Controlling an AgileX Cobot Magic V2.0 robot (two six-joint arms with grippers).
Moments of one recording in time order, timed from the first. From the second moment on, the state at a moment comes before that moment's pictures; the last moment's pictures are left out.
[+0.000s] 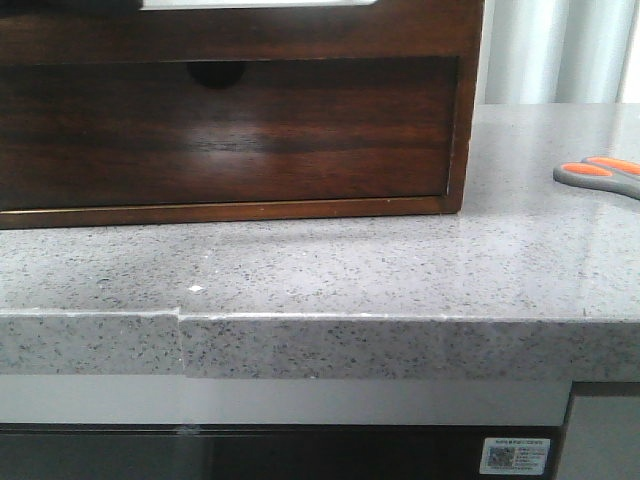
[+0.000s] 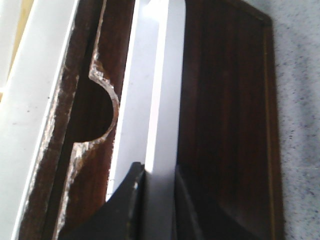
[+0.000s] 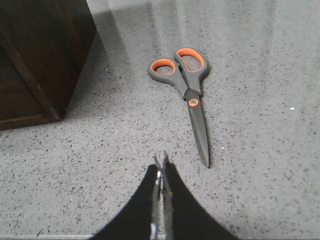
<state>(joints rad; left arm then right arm) -0.54 1.06 -0.65 1.17 -0.20 0.11 -0.03 0.38 -0.26 0.14 0.31 0.01</state>
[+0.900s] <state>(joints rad) -0.55 0.76 -0.45 1.18 -0.29 0.10 -0.03 0.38 -0.26 0.14 0.31 0.01</state>
